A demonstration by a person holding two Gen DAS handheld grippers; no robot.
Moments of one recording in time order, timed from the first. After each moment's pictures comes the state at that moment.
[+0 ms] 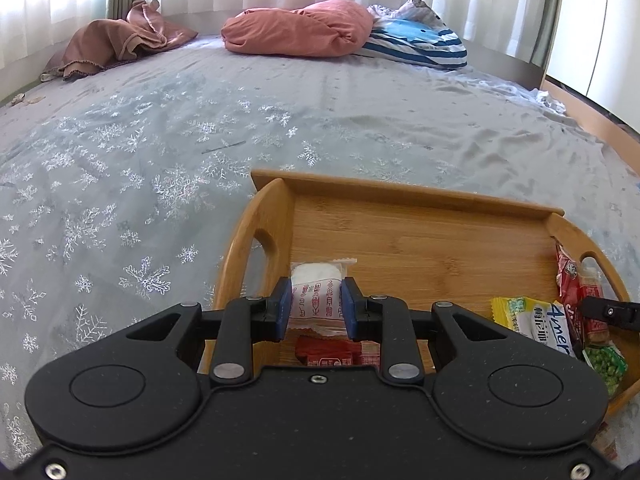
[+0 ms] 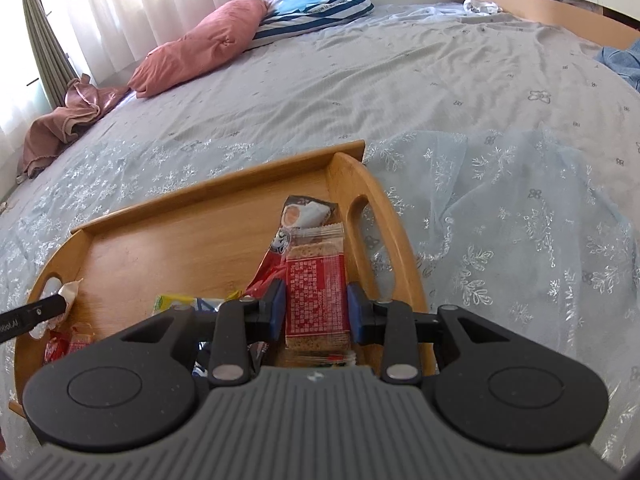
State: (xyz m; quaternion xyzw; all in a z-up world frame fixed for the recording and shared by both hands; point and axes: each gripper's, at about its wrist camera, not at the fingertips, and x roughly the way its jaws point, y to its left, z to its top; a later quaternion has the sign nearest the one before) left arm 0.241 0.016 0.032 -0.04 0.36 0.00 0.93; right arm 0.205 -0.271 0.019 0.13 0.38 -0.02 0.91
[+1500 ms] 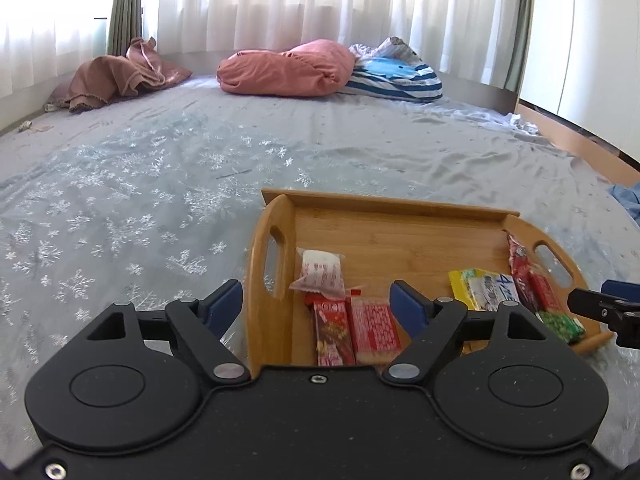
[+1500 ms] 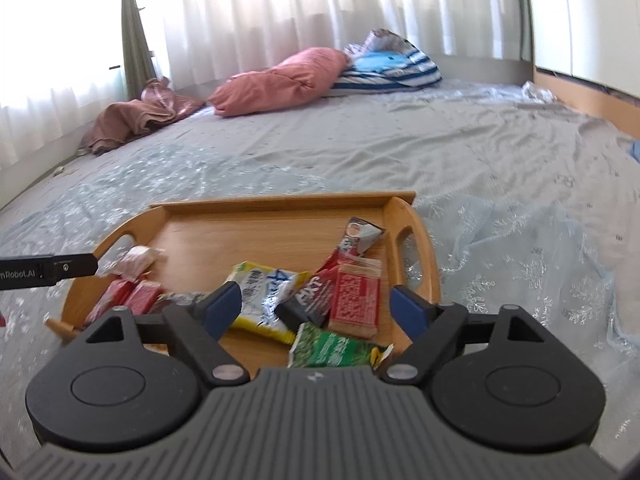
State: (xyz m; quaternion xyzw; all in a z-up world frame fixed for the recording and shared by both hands) left arm 0.143 0.027 0.065 -0.03 0.30 -0.03 0.95; right arm 0.122 -0.248 0.052 0.05 0.29 0.07 0.95
